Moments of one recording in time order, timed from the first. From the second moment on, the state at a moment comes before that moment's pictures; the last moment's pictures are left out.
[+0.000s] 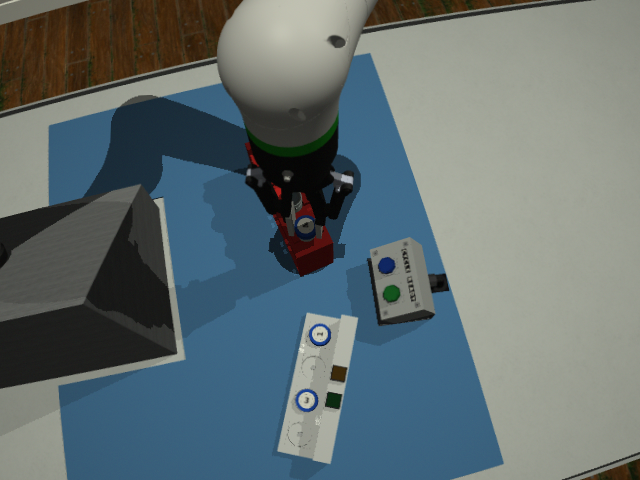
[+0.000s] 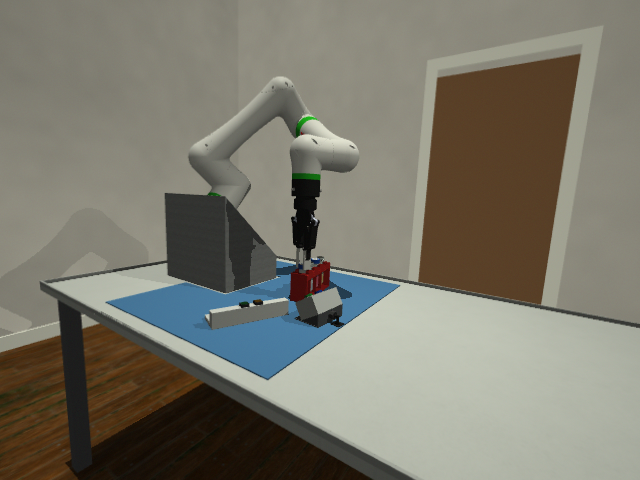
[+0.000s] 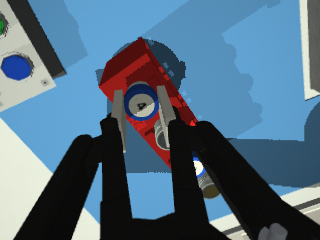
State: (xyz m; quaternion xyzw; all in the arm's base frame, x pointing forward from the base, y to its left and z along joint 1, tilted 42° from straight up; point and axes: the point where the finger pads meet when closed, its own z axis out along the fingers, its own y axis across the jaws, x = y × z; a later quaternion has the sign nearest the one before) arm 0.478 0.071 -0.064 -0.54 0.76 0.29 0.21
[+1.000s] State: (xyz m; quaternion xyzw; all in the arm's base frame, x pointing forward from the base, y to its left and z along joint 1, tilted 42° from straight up) arm 0.478 0.070 -0.064 -0.85 0.39 0.15 0.33
